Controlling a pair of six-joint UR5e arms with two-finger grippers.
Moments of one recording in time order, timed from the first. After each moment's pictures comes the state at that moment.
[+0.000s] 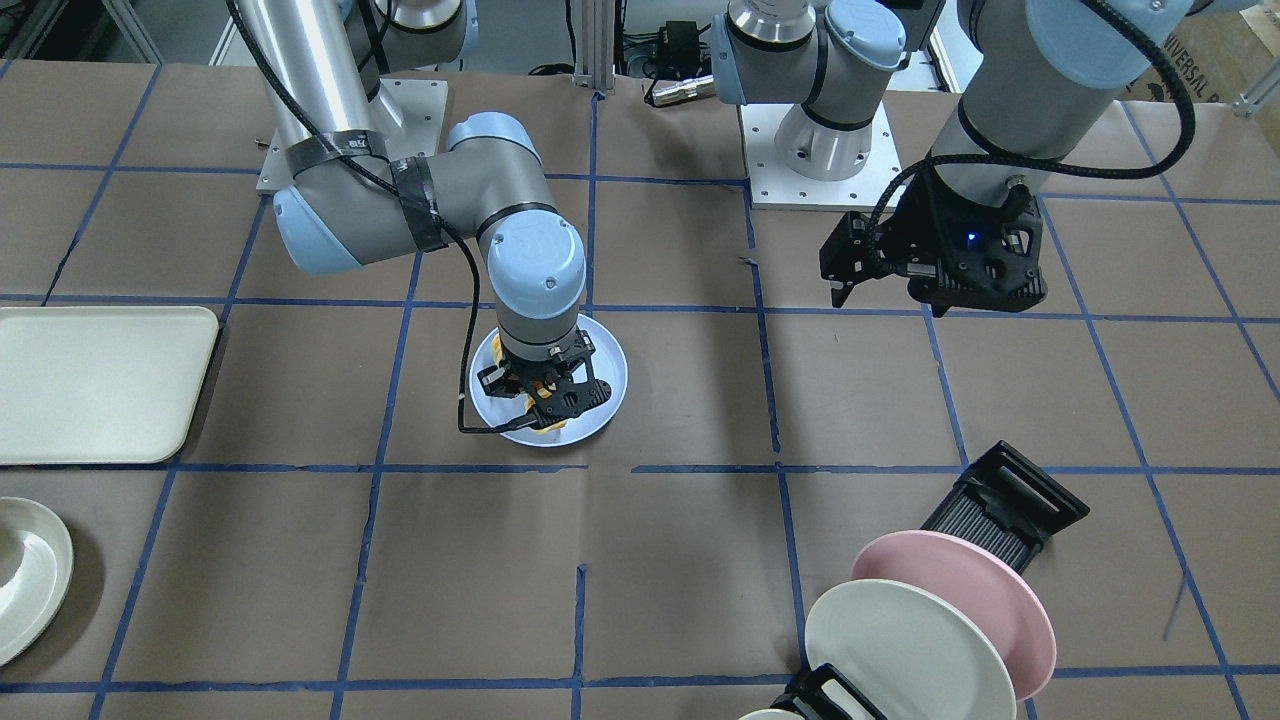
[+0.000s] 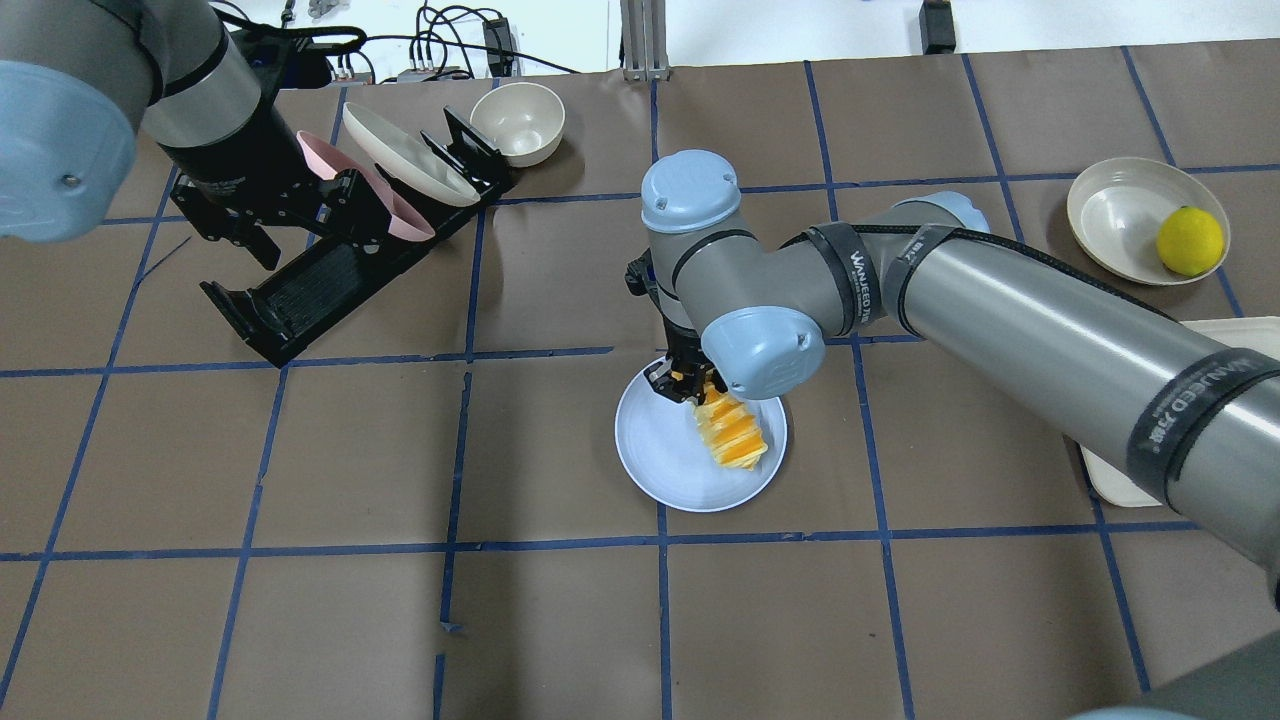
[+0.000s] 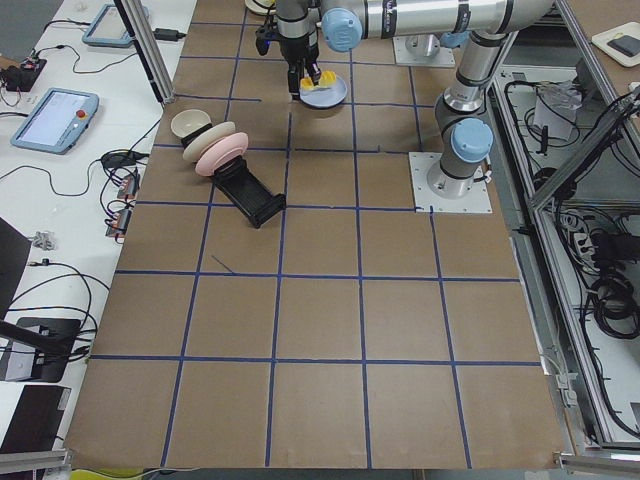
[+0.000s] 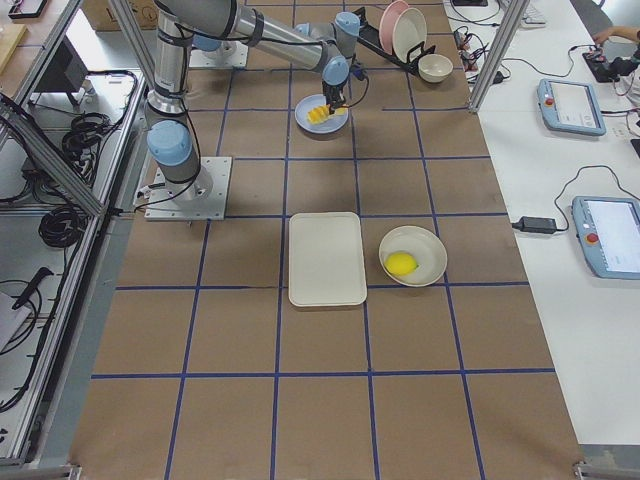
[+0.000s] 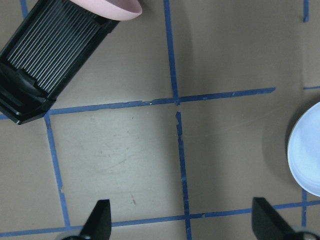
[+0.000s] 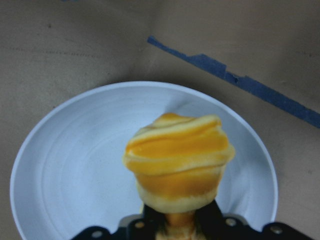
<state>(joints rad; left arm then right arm) -1.51 -1.61 -1.60 -1.55 1.60 0.15 1.93 -1.16 1.77 -2.02 -1.59 -0.09</state>
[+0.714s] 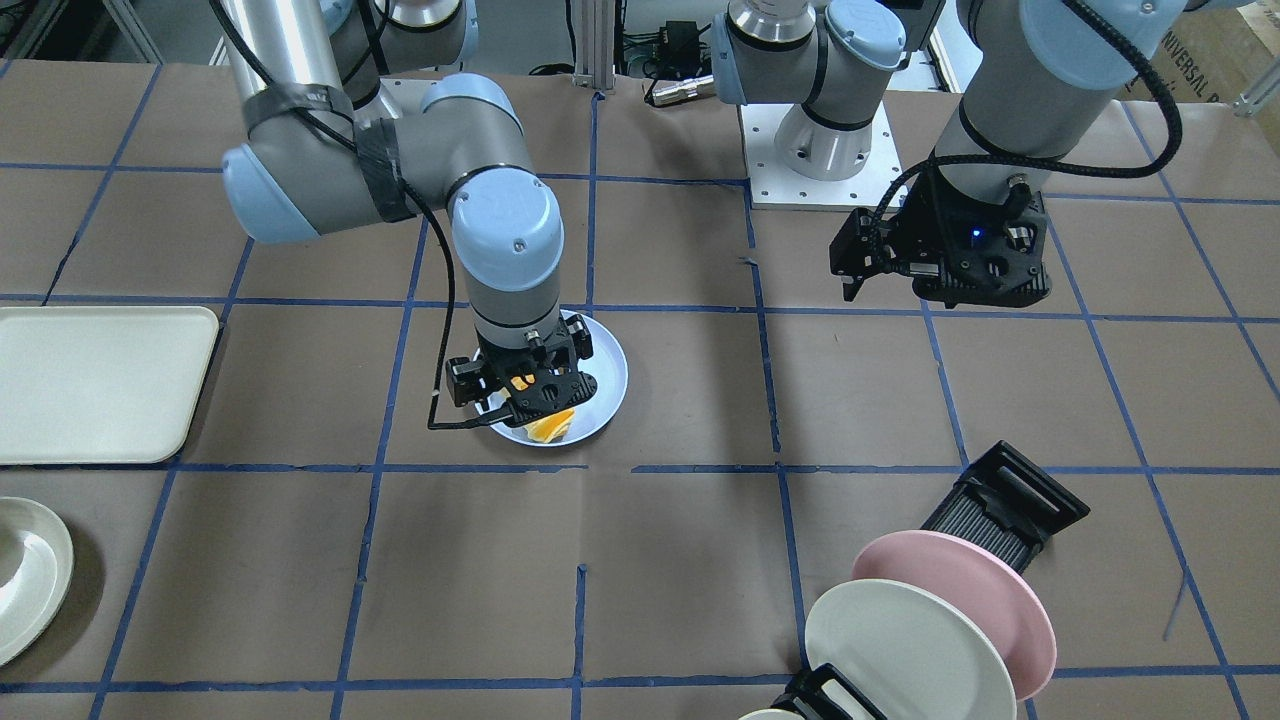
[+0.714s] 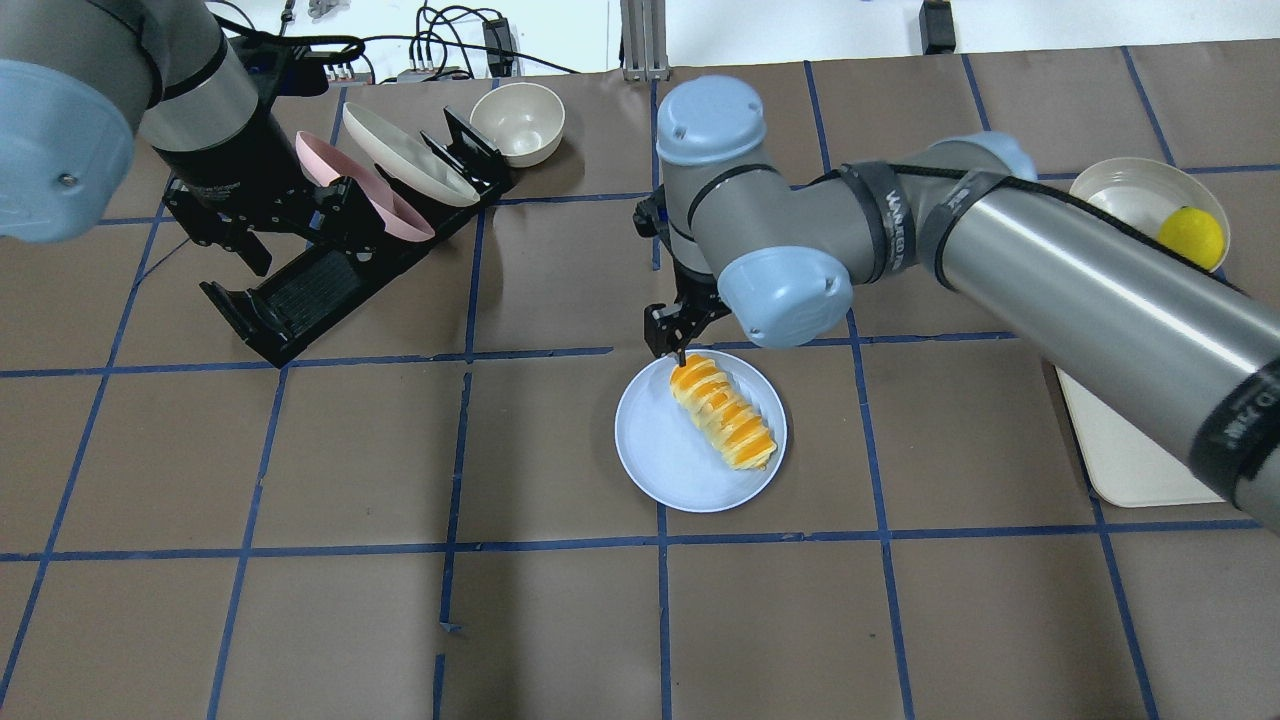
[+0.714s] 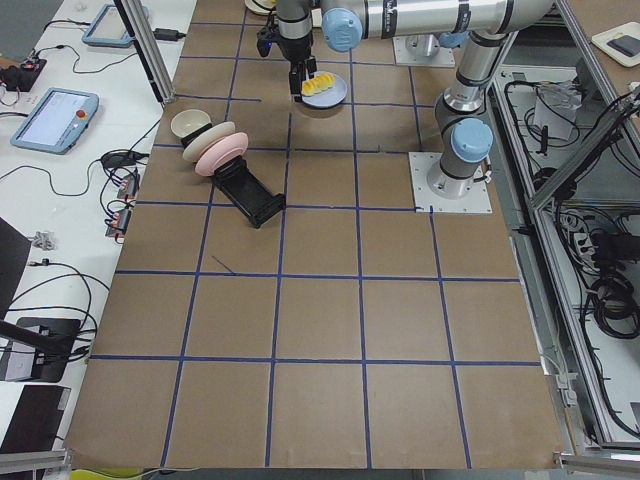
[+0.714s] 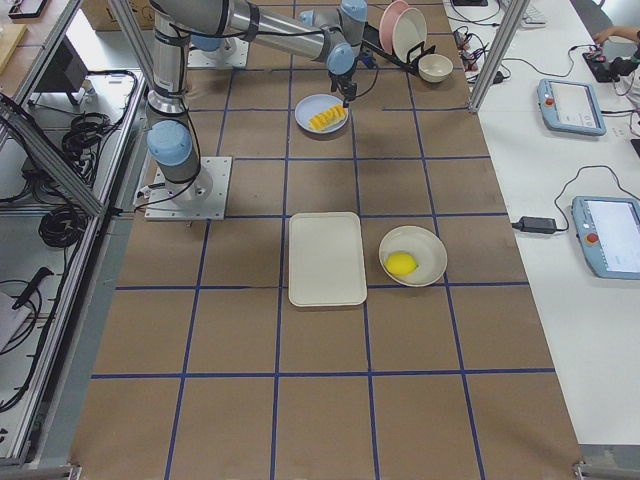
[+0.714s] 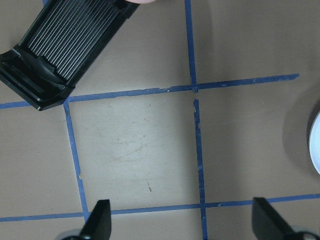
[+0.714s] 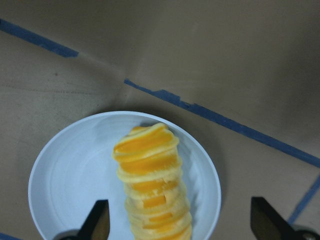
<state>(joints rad) -1.50 -1.62 -1.60 -1.56 1.61 0.15 1.86 -1.24 1.63 -1.90 -1.59 -0.10</state>
